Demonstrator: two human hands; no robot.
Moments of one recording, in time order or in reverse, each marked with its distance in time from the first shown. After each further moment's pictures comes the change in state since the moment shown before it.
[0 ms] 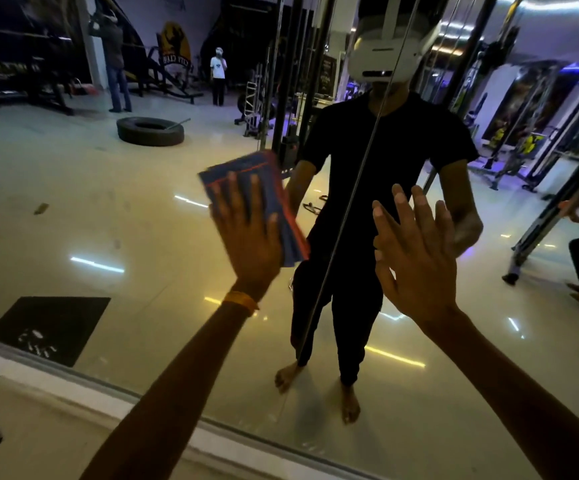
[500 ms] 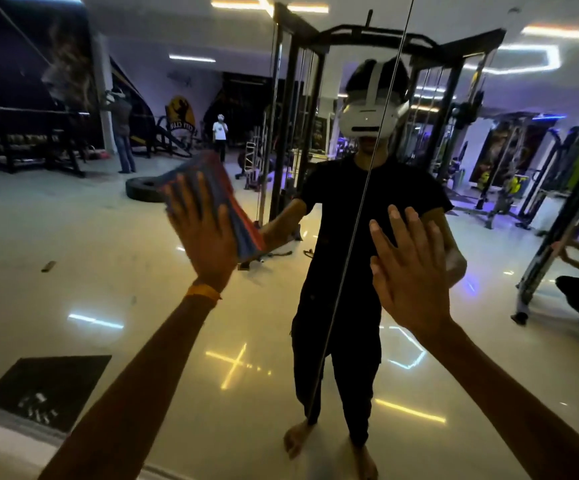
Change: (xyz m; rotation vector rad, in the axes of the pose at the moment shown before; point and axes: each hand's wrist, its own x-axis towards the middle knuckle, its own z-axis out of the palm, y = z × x) left_hand 0.114 -0.046 -0.039 0.099 0.052 -0.037; right_hand 0.050 -0.003 -0.010 -0.052 0.090 0.068
